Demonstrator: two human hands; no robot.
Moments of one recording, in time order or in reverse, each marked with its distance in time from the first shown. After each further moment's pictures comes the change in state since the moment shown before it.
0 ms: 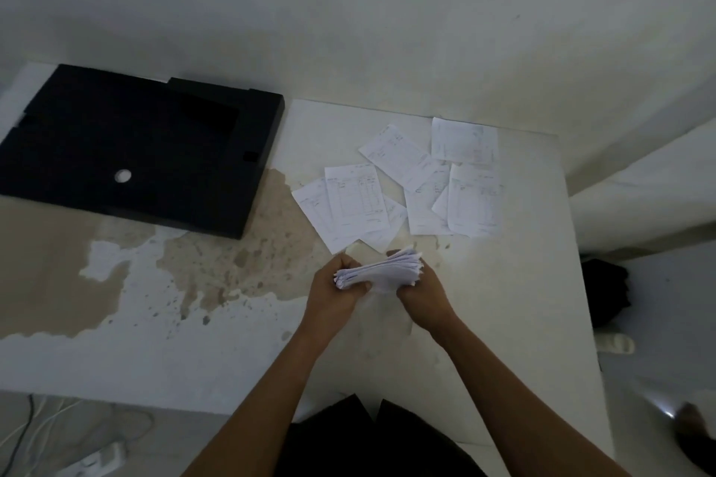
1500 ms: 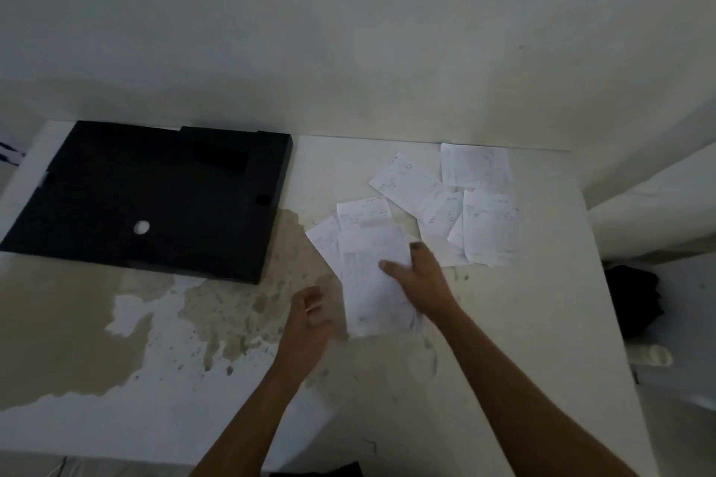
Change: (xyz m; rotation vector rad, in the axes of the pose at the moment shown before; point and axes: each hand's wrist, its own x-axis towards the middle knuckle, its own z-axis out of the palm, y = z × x) left_hand 0.028 -0.012 -0.065 0.048 0.045 -0.164; right_hand 0.056 -0.059 0.005 -0.049 0.106 -0.134
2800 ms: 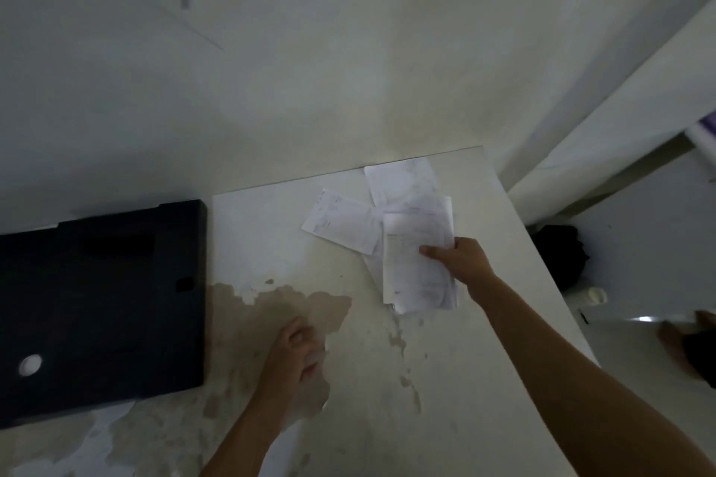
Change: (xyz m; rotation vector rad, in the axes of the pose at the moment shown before) left_hand 0.065 0.038 0.032 -0.113 -0.219 -0.208; right_hand 0.051 0.057 -0.126 0.129 0.353 0.480
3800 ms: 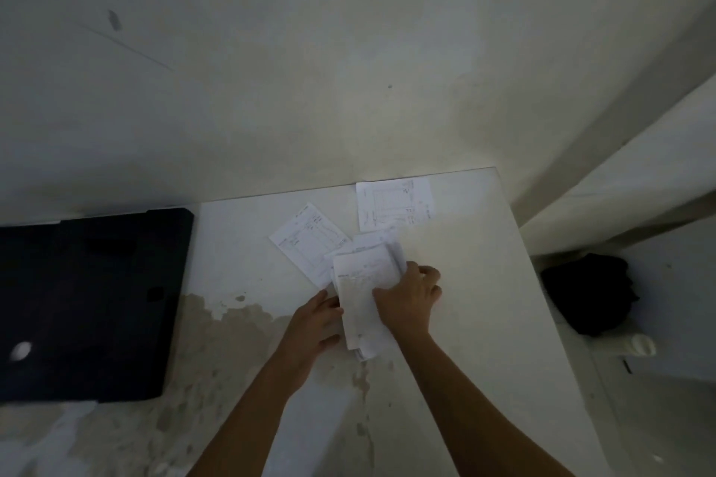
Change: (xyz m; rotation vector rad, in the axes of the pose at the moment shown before) left_hand 0.027 0.059 0.114 0.047 -0.077 0.041; right_hand 0.011 -0.003 0.051 -0.204 0.046 -0.102
